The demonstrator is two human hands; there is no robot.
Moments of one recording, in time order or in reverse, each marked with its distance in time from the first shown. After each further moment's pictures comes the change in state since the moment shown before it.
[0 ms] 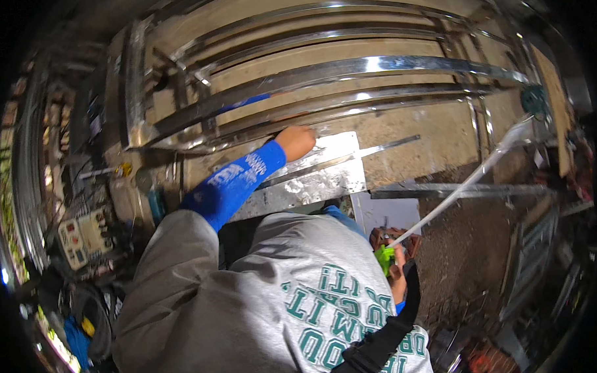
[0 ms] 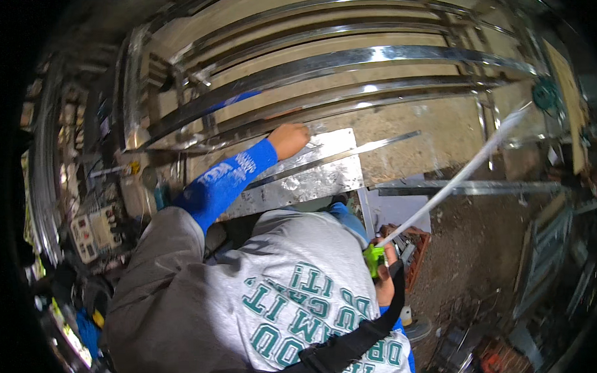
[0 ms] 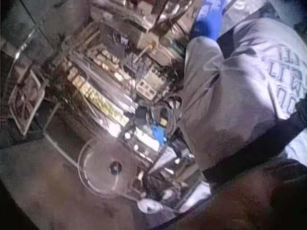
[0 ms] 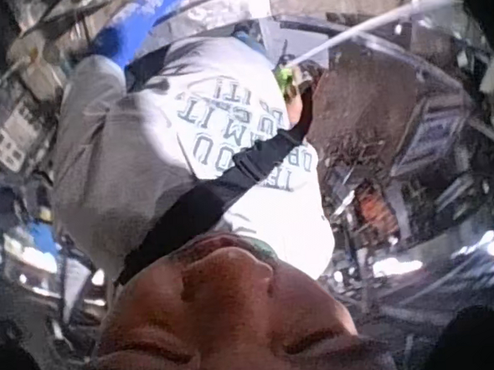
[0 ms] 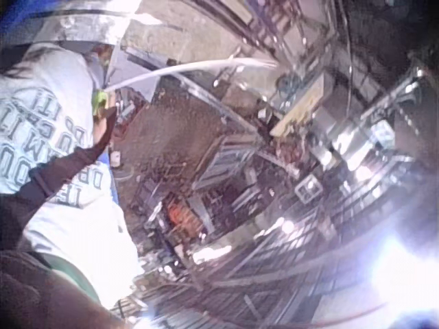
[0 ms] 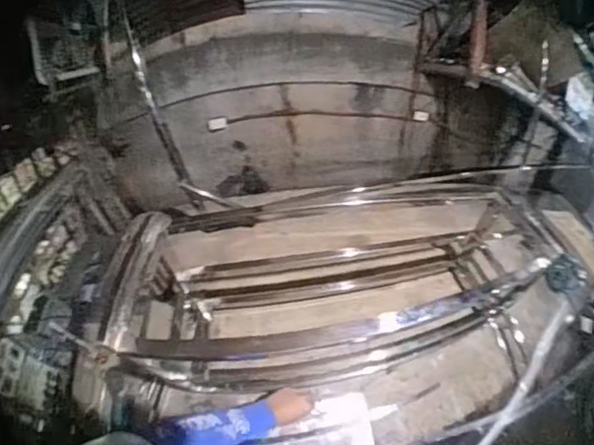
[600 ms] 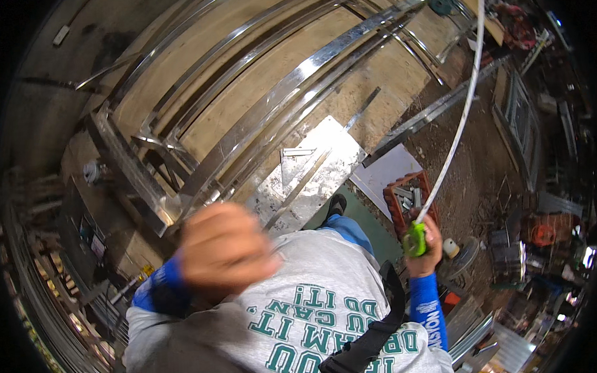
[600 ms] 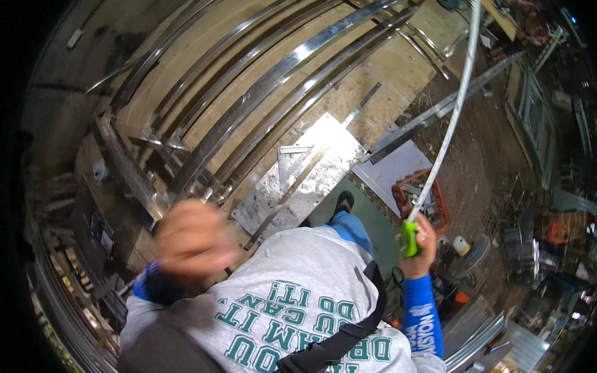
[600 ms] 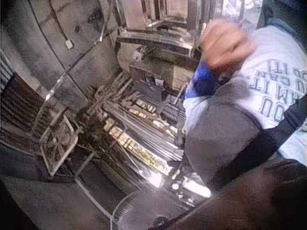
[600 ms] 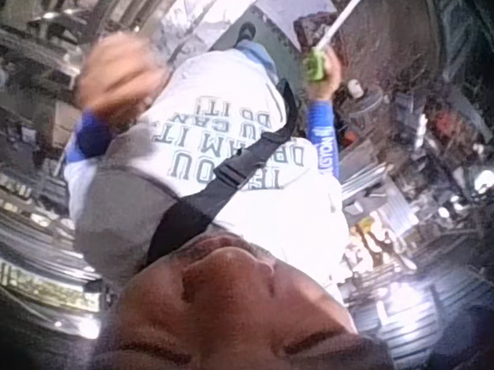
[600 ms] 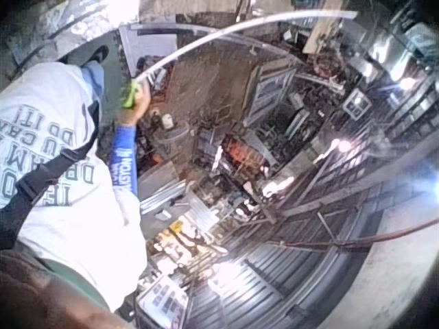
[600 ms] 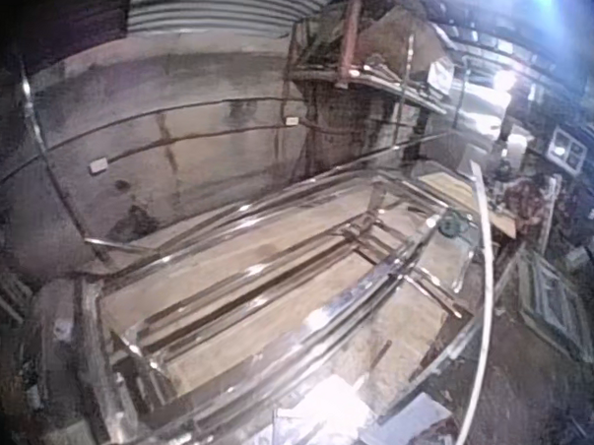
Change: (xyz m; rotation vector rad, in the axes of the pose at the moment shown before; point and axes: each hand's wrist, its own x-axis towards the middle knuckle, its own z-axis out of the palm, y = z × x) left_hand -0.180 -0.005 -0.330 -0.688 0.624 0.769; right_hand -0.066 -0.010 0.199 0.121 0.775 -0.335
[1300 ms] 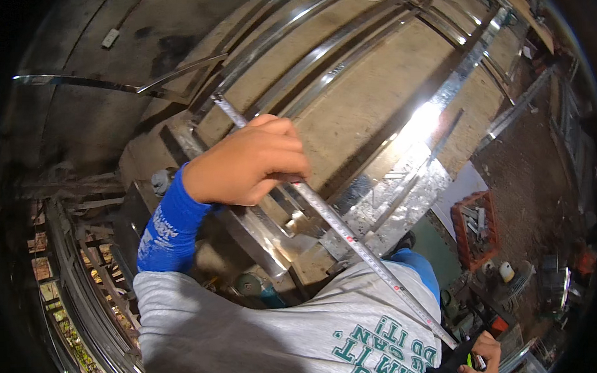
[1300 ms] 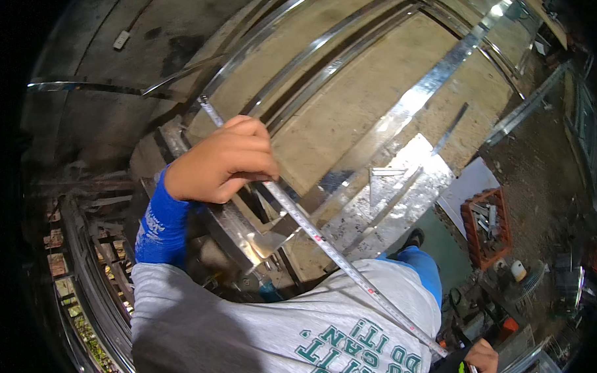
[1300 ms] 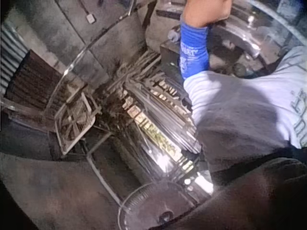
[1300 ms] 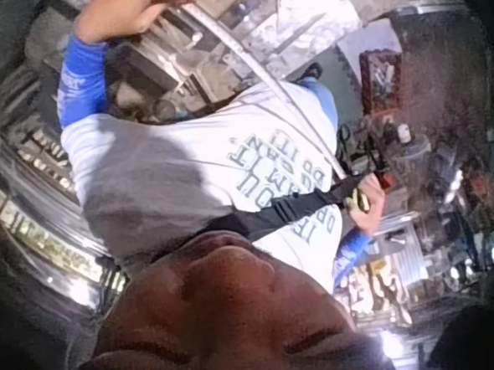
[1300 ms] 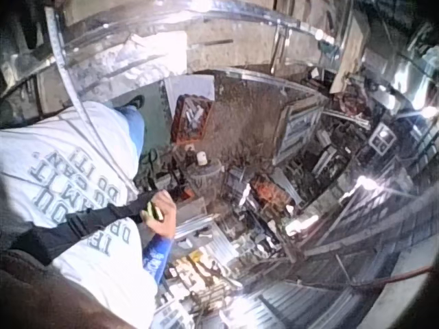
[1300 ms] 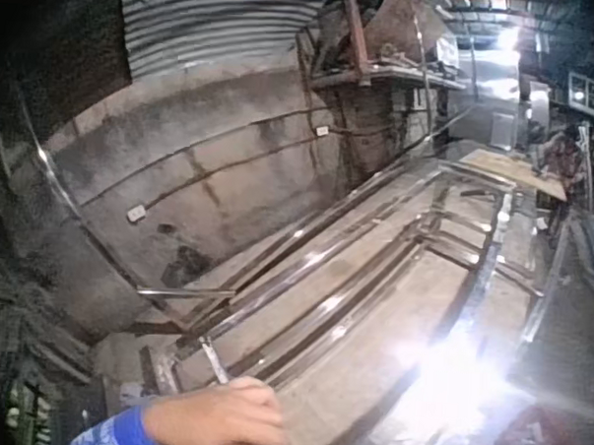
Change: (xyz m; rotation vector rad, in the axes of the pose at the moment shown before) left_hand 0.024 -0.140 -0.145 0.028 -0.803 -0.335; right_hand -0.160 -0.132 0.007 -0.909 -0.663 -0.009
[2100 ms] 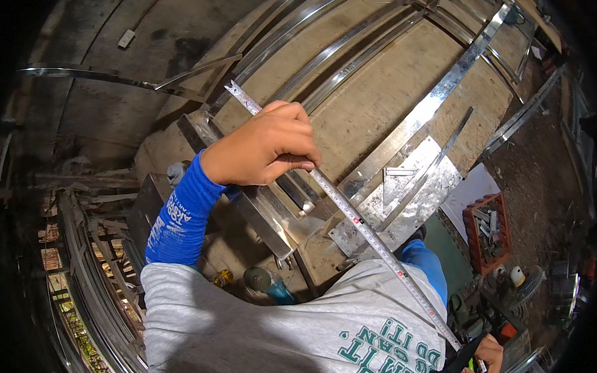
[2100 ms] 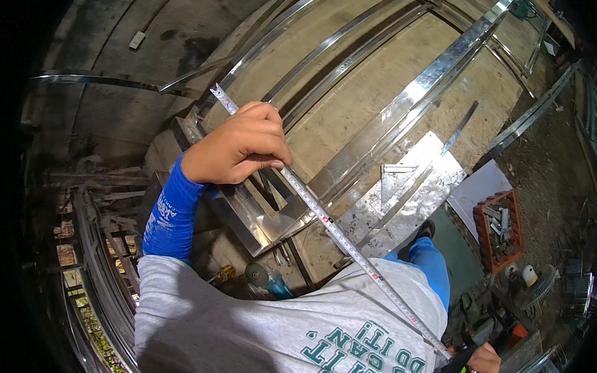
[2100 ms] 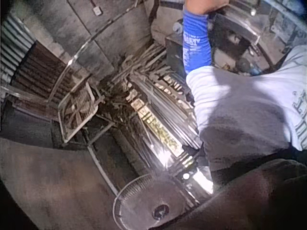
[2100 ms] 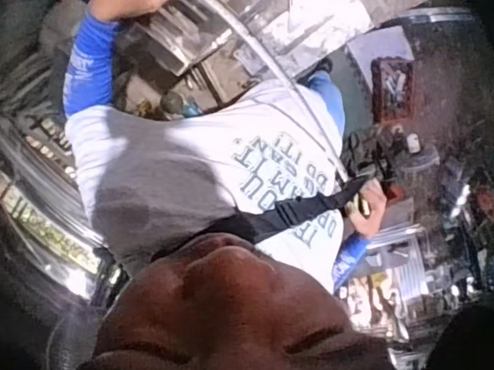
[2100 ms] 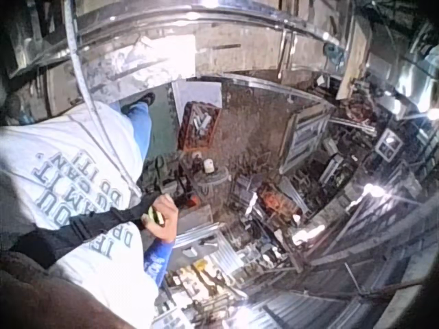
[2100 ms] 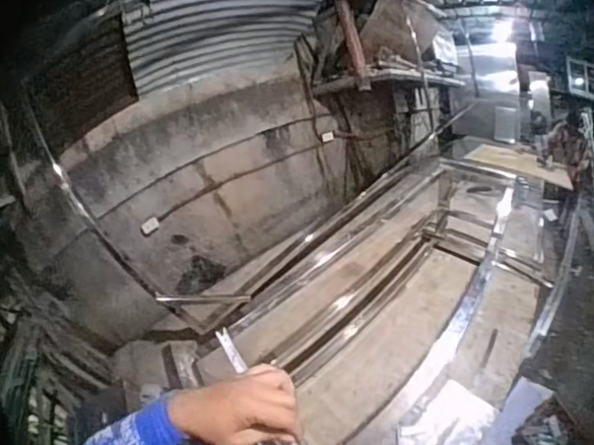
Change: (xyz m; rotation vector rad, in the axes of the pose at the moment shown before) left_hand 0.003 0.003 0.002 0.000 0.070 0.018; right_hand 0.016 -0.013 0.006 0.043 -0.049 0.014
